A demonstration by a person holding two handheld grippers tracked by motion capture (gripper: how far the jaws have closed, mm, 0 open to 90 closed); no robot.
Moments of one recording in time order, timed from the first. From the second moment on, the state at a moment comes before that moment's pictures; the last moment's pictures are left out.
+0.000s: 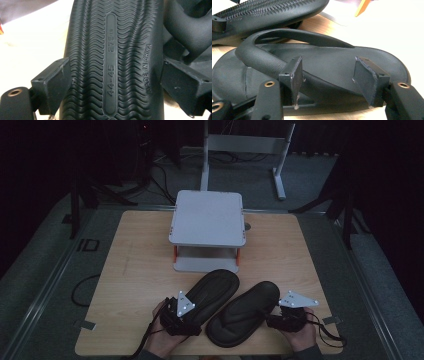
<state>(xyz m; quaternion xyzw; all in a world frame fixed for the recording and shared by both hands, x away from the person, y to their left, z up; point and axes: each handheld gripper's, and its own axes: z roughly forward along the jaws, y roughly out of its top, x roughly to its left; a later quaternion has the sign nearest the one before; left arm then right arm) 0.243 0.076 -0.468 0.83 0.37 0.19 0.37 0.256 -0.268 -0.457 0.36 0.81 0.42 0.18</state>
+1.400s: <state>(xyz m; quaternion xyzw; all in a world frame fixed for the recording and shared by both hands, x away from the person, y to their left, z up) 0.280 0.142 -0.428 0.76 0.44 0.23 0.42 0.261 -0.267 -0.459 0.36 0.81 0.42 0.18</state>
